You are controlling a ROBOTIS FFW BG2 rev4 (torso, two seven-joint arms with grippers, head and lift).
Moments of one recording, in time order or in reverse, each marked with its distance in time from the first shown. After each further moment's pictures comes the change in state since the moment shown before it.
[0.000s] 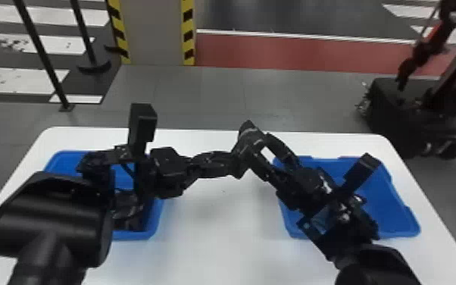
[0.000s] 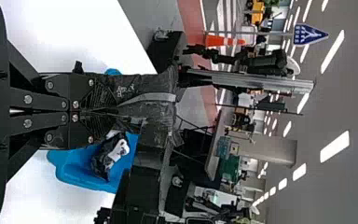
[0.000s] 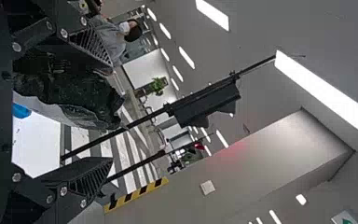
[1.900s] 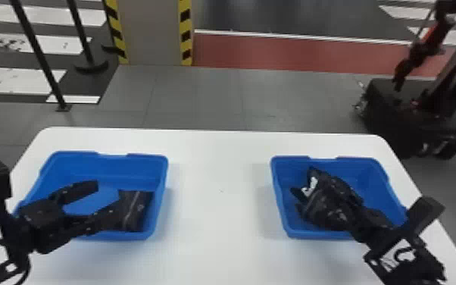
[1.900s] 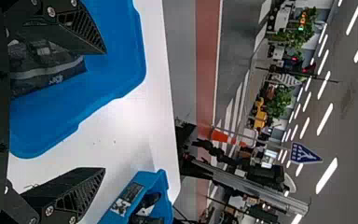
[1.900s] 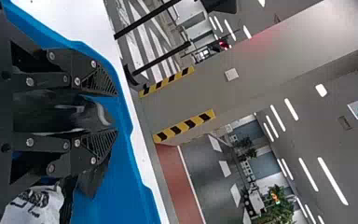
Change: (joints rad) left arm 0.293 -0.017 0.474 -0.154 0.032 0.026 0.013; right arm 0.037 -0.120 -0.239 0.251 -0.005 -0.049 -0.126
